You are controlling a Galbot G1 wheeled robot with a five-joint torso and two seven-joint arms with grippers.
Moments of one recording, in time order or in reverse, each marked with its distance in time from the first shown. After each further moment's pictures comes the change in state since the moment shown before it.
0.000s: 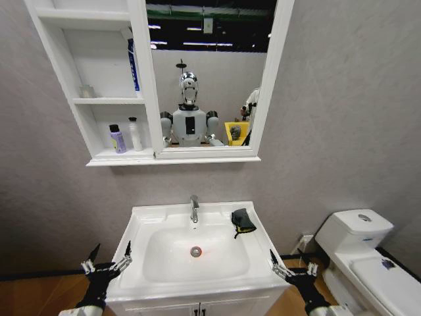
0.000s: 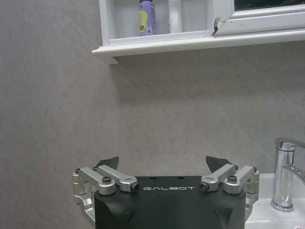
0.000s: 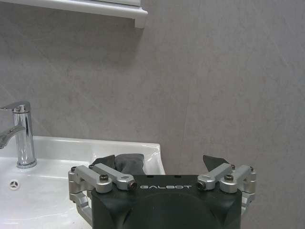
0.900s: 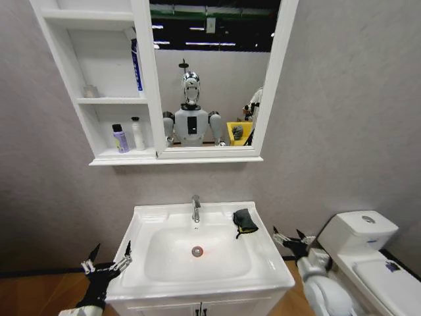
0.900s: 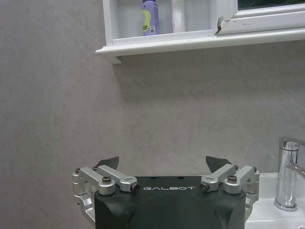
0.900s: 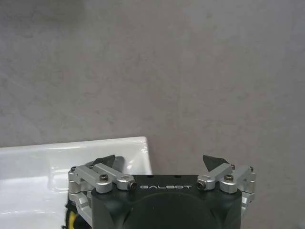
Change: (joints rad) left arm 0.000 0.000 0.000 0.000 0.000 0.000 0.000; right arm 0.655 -0.325 -0.188 -0.466 0.302 -0.365 0.188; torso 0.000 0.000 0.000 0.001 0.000
